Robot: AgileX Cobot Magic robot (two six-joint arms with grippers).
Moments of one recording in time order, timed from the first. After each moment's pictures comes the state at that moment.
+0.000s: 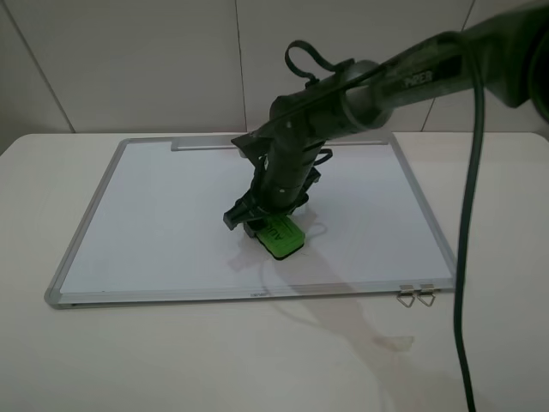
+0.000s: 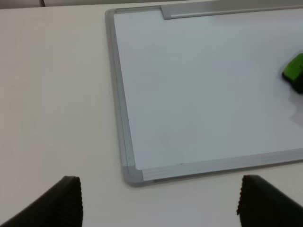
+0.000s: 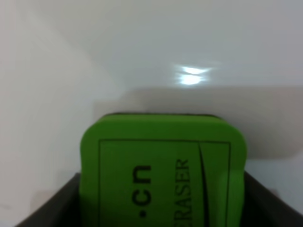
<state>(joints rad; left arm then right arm) -0.13 -0.01 -0.50 0.00 1.06 -0.04 0.70 2.26 -1.47 0.03 0.63 -0.01</state>
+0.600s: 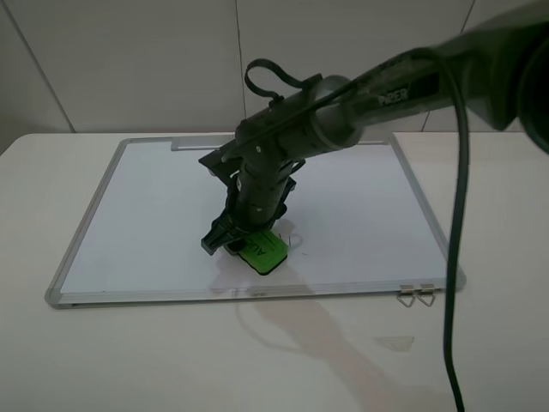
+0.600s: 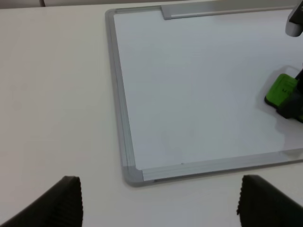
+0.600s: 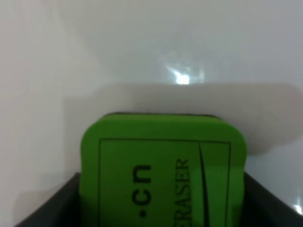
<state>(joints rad) -0.13 -0.01 -0.50 0.00 1.06 -0.04 0.74 2.26 -1.47 -0.08 0.62 0.04</state>
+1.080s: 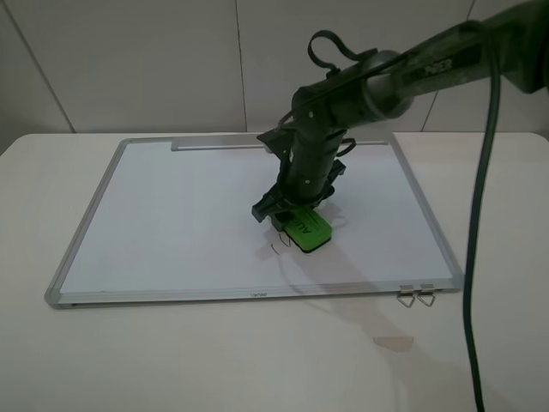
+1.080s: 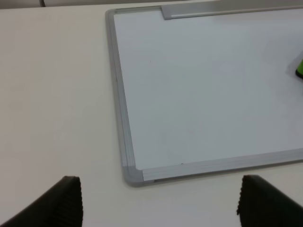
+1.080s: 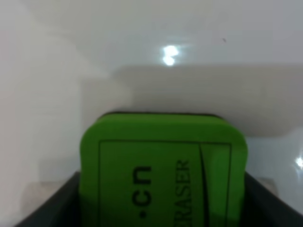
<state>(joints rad) -0.13 -0.01 -0.50 0.00 1.06 -0.04 0.58 2.26 -1.47 -0.07 0.73 0.01</state>
